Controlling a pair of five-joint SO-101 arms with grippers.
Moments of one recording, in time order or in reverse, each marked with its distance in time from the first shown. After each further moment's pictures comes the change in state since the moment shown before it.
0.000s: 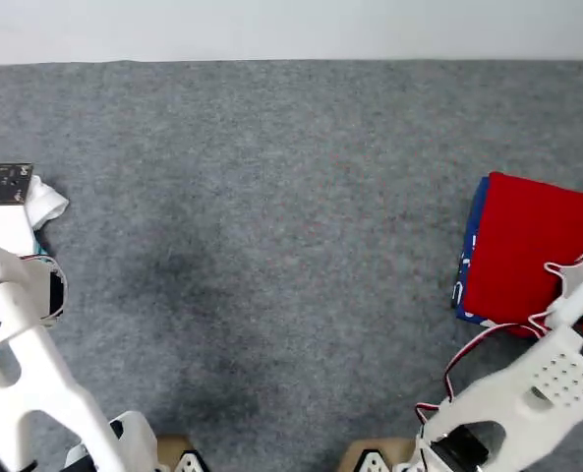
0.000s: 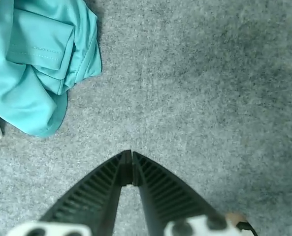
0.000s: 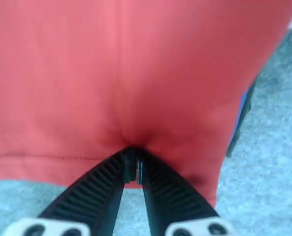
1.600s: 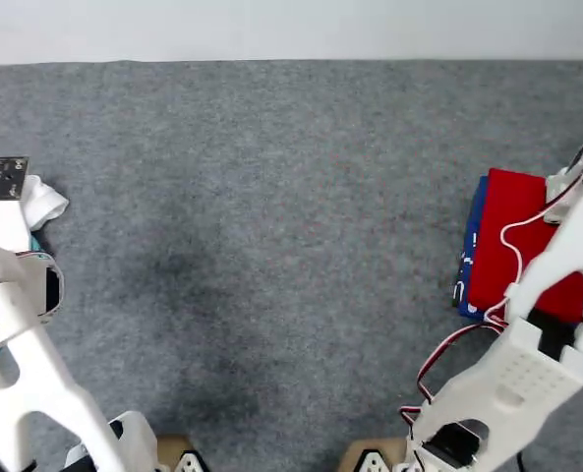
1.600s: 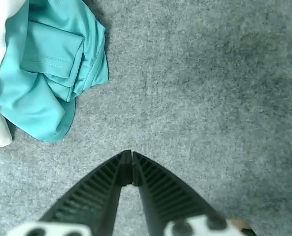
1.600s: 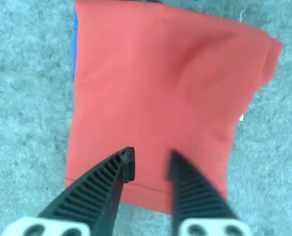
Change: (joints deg) left arm 0.0 0.0 -2.3 0.0 0.0; right arm -13.2 -8.5 -18.3 5.7 -9.3
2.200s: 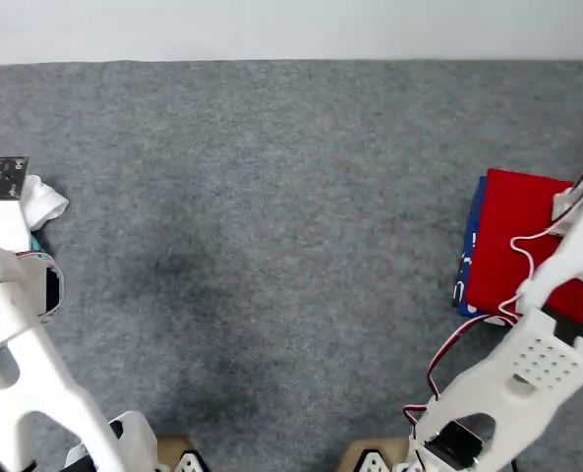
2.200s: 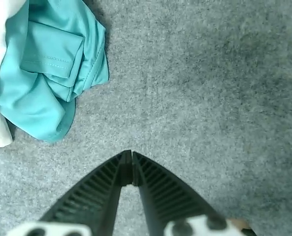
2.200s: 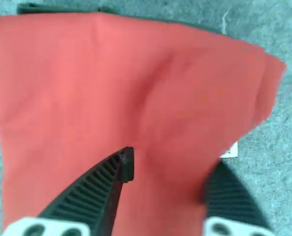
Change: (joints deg) left arm 0.0 0.0 0.0 0.0 0.0; right arm 2.7 8.6 7.6 -20.0 -0.2
